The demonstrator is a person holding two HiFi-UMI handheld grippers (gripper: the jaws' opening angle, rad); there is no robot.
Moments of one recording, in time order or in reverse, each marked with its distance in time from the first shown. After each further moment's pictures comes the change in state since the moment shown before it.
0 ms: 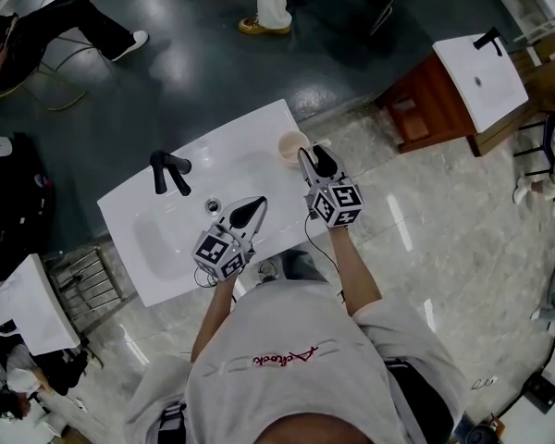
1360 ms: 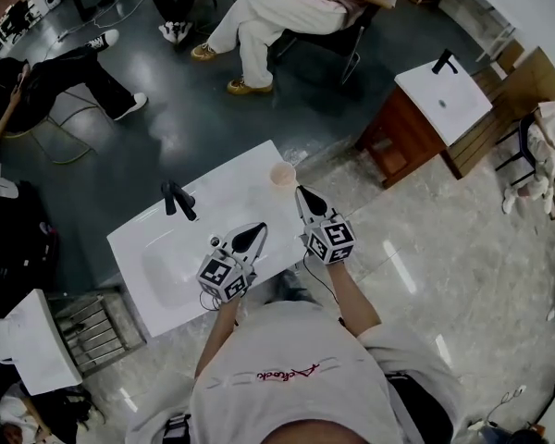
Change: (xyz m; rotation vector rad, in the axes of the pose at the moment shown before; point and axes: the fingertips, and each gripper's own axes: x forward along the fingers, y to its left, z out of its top) left arm -0.030 -0.044 0.030 0.114 -0.088 -0.091; right arm -0.069 0.067 0.045 -0.150 -0.122 0.028
